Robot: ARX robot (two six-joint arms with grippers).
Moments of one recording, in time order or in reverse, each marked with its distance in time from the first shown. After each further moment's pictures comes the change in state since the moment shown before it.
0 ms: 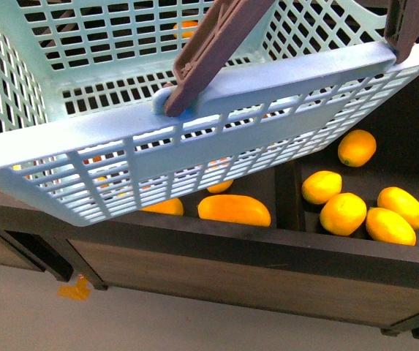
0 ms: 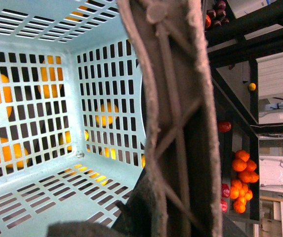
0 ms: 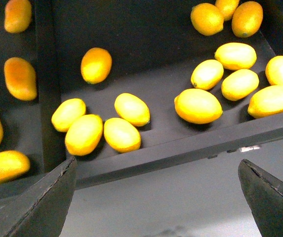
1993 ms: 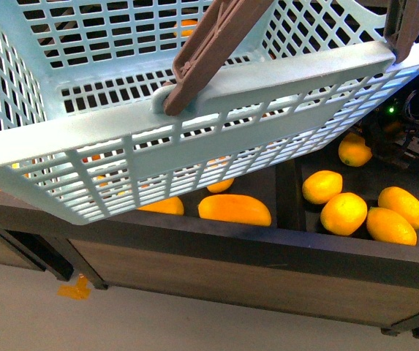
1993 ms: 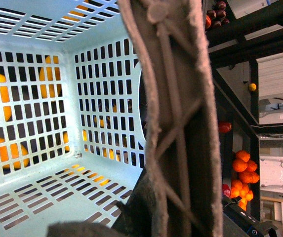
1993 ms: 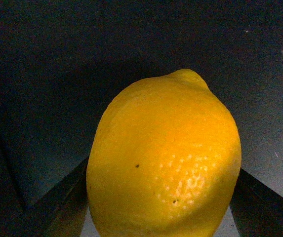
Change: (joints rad) left arm -0.001 0.000 0.000 0.000 -0.002 0.001; right arm 0.225 1.774 1.641 -0.232 0.069 0.307
